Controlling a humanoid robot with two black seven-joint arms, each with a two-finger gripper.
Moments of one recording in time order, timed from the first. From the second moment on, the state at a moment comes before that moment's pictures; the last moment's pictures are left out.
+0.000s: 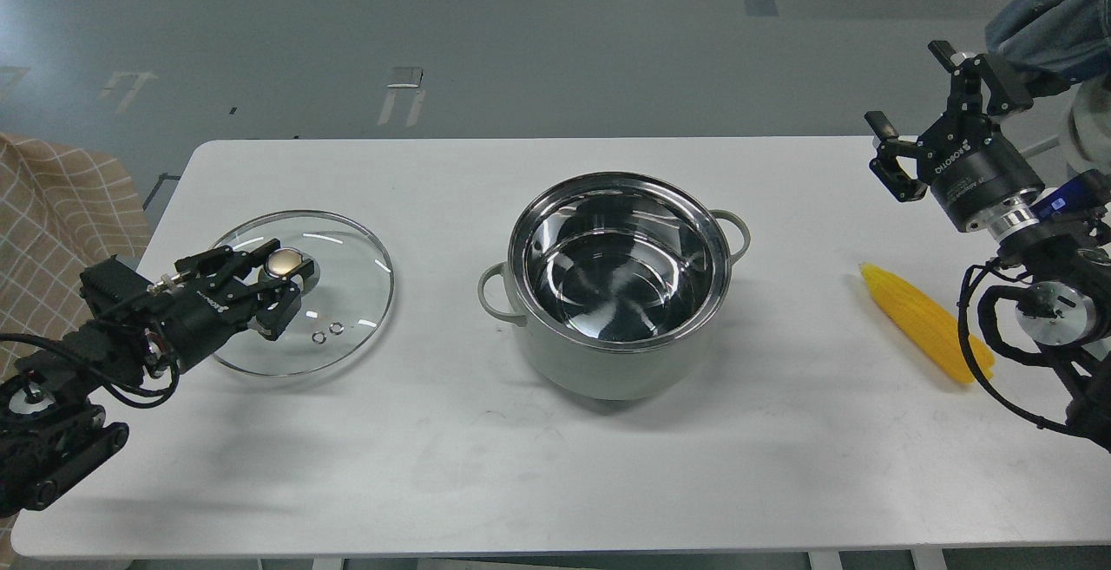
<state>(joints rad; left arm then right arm) -0.39 0.67 -0.59 -0.79 1.93 0.49 -0.49 0.74 -0.44 0.68 0.64 -0.29 0.49 0.49</state>
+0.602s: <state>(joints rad) -0.37 0.60 -0.59 -0.71 1.86 0.49 -0.49 0.73 -0.43 0.68 0.64 -0.29 0.49 0.49</state>
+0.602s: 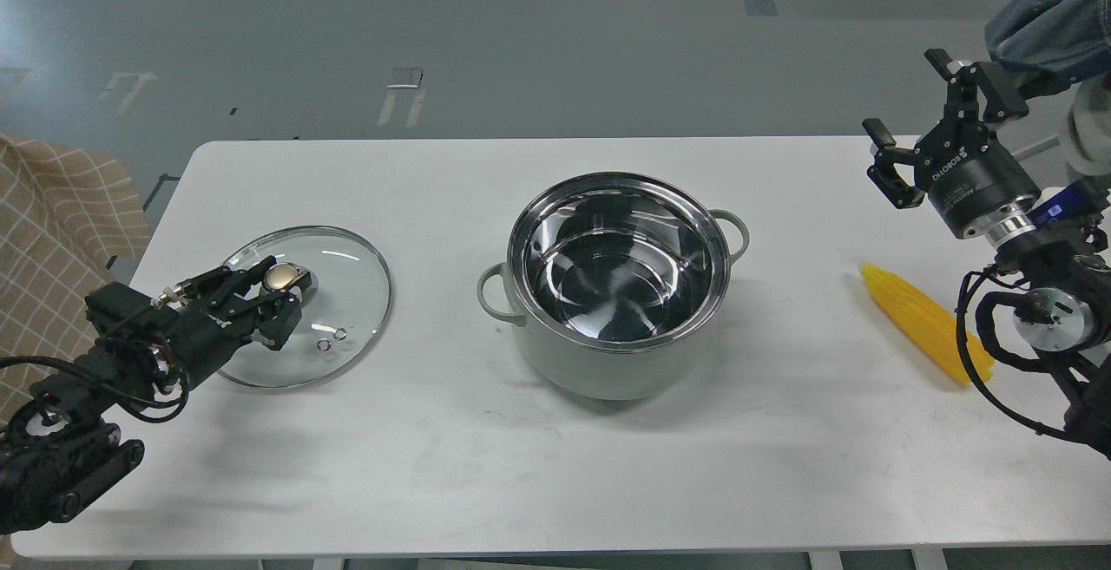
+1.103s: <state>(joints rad) -0.50 0.64 -0.60 -0.79 1.49 0.47 -0.49 0.82 -0.56 0.63 0.64 -0.48 0.49 0.49</state>
